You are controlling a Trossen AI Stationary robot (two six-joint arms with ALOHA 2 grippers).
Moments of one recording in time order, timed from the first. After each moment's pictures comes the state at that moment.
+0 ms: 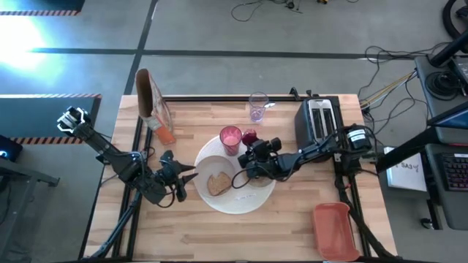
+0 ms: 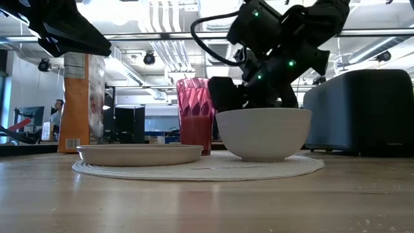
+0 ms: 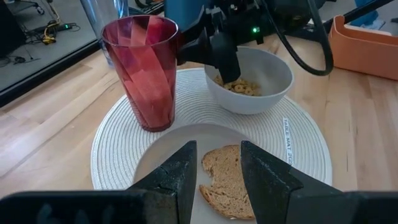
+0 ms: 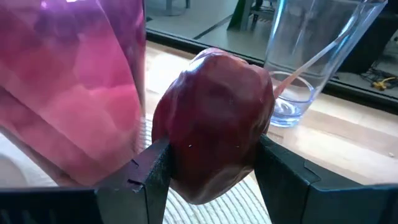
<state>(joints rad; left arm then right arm) -0.66 1.04 0.62 -0.33 -0.91 -0.73 0.13 1.88 0.99 0.05 1.07 0.76</state>
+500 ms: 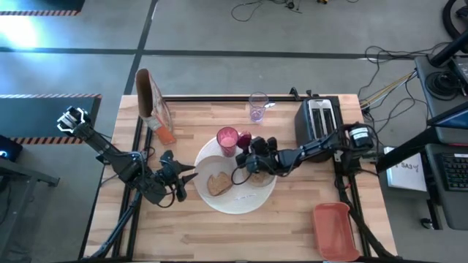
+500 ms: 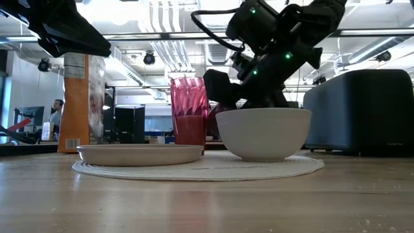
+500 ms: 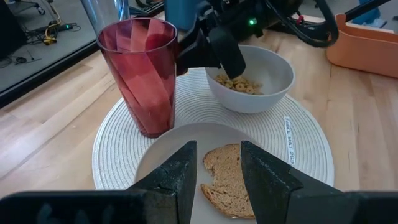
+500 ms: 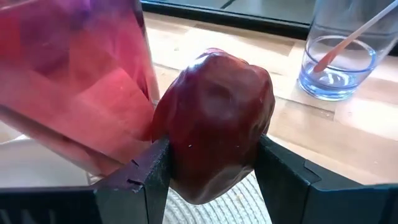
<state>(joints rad) -0.66 1.04 0.62 -0.34 -0.91 -0.73 0.08 1.85 0.99 0.08 0.85 0.82</state>
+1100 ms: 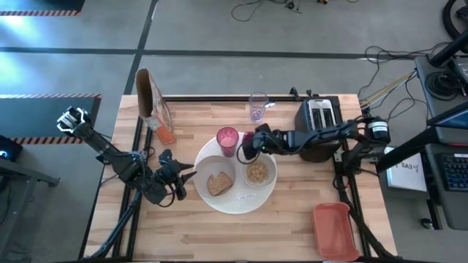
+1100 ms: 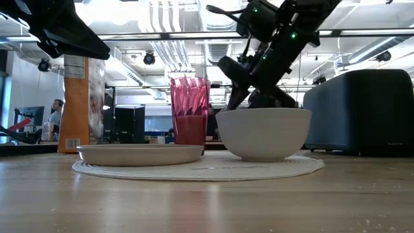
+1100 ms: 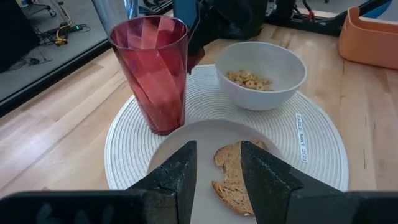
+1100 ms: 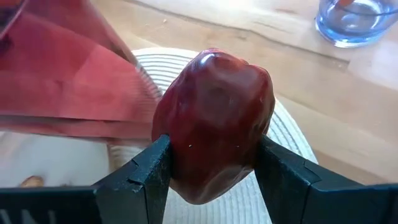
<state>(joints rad) -0.66 1.04 0.62 -0.38 -0.93 -0.75 -0.09 1.65 0.99 -0.19 0.36 0.87</state>
